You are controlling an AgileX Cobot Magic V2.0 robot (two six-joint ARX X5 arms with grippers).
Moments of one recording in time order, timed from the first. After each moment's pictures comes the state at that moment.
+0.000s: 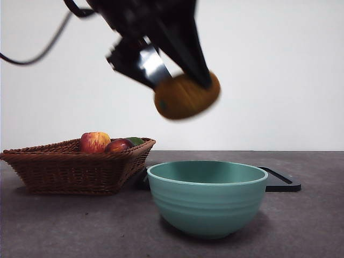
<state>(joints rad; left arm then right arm) -0.86 1.50 1.17 -0.57 0.24 0.04 0.29 0.82 0.98 -0.98 -0.44 -0.05</state>
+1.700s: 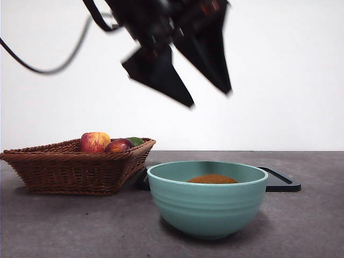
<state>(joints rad) -0.88 1.51 1.19 -0.49 0.16 -0.02 0.29 0.82 0.98 -0.98 -0.44 -0.05</state>
